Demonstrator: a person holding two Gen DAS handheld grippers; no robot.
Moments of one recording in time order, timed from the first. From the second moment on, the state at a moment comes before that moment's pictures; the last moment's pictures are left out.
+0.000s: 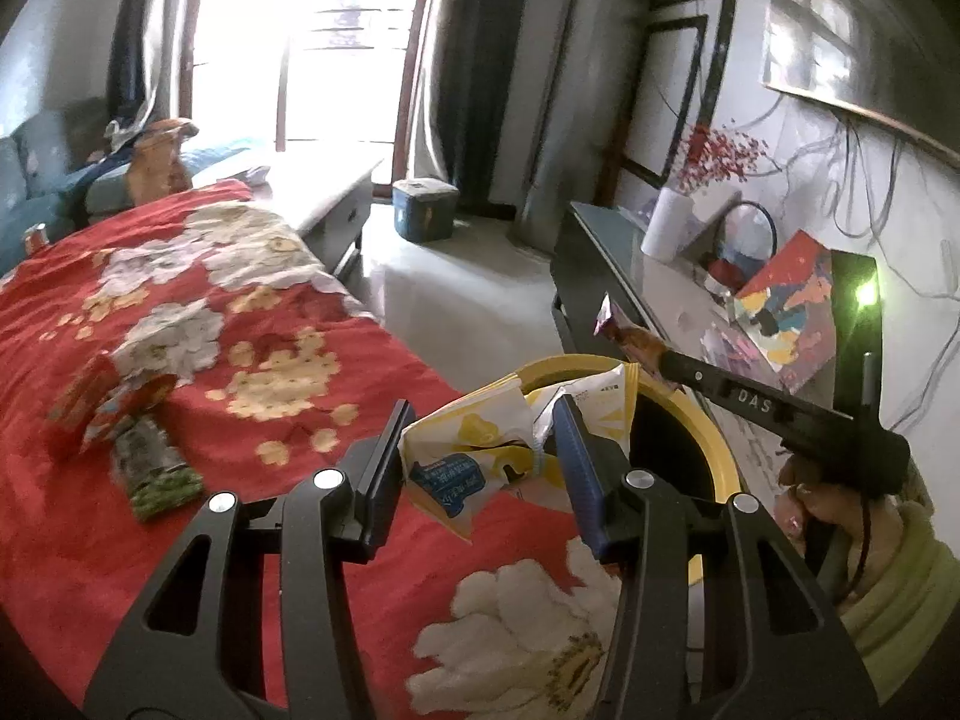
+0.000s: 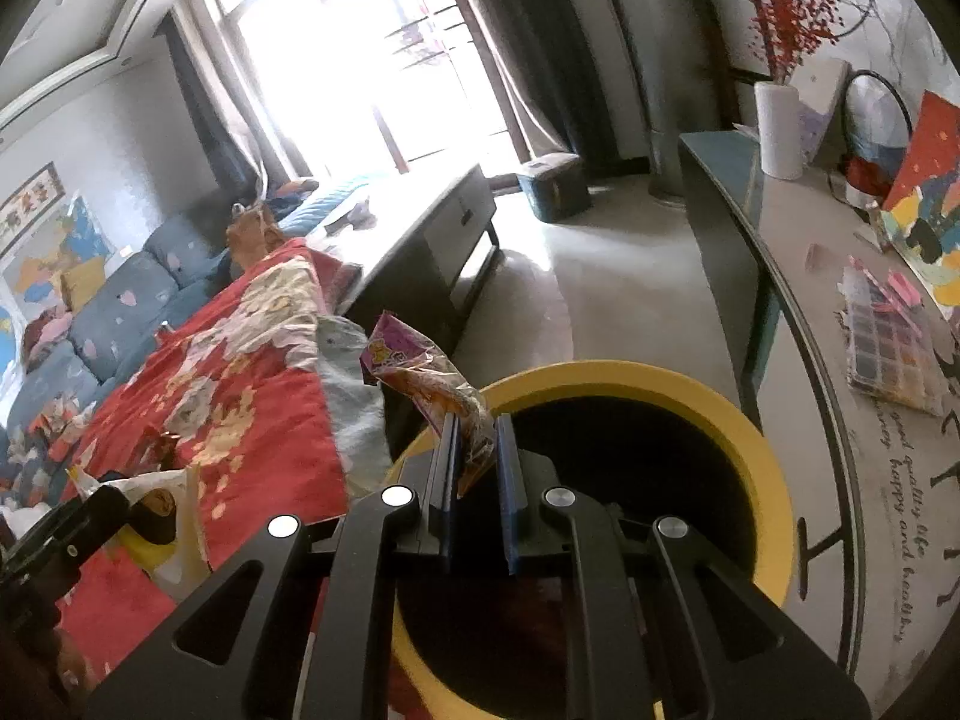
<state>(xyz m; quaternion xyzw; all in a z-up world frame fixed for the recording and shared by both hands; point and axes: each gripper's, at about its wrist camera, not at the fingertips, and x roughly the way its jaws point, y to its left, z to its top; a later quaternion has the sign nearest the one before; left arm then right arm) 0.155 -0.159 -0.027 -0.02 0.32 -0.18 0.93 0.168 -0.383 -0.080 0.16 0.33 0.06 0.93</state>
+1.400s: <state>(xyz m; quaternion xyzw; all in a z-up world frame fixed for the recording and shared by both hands) 0.180 -0.208 -0.047 -0.02 0.35 -0.23 0.91 0.165 -0.432 -0.093 0.20 0.34 0.02 0.92</state>
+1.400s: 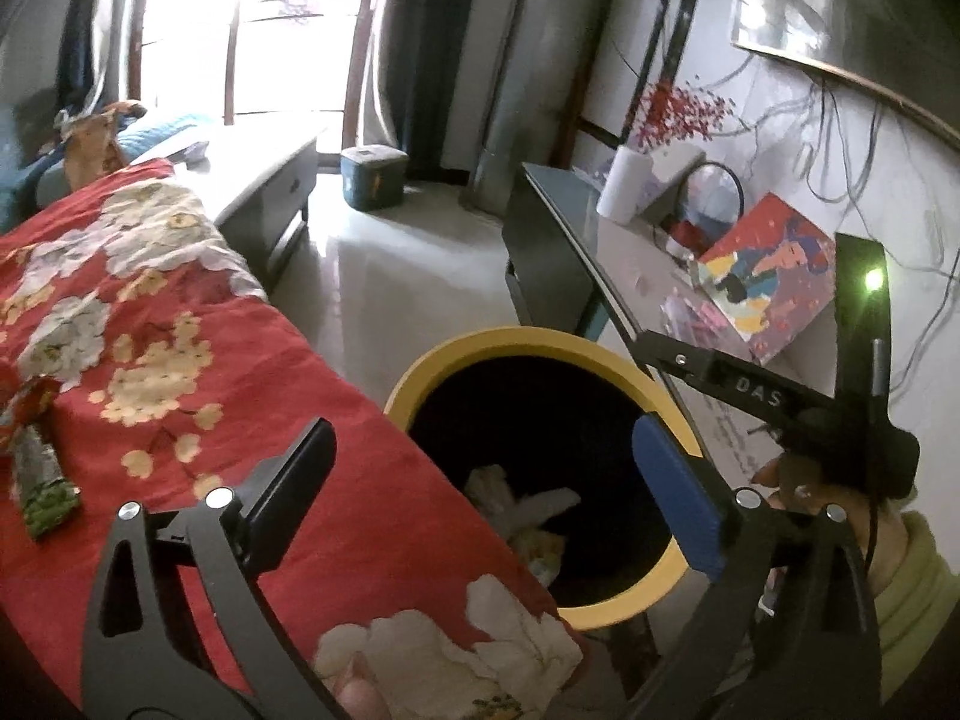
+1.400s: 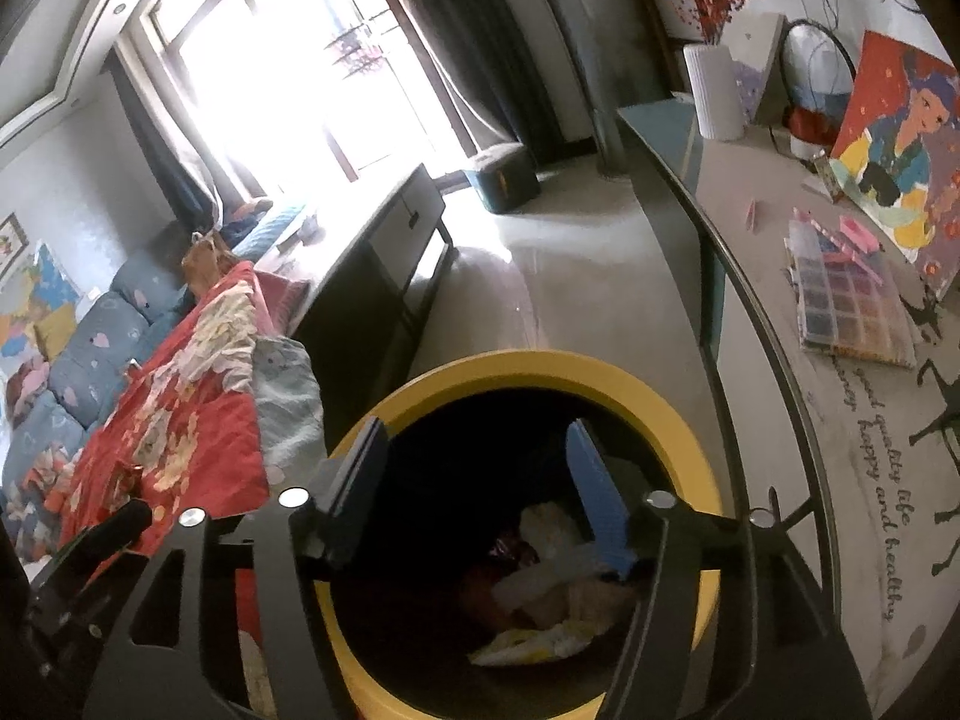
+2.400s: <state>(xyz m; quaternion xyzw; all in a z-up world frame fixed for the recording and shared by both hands) 0.160 -0.097 -0.012 -0.09 0.28 -0.11 0.95 0.145 -0.334 -0.031 0.14 0.28 0.11 0.94</state>
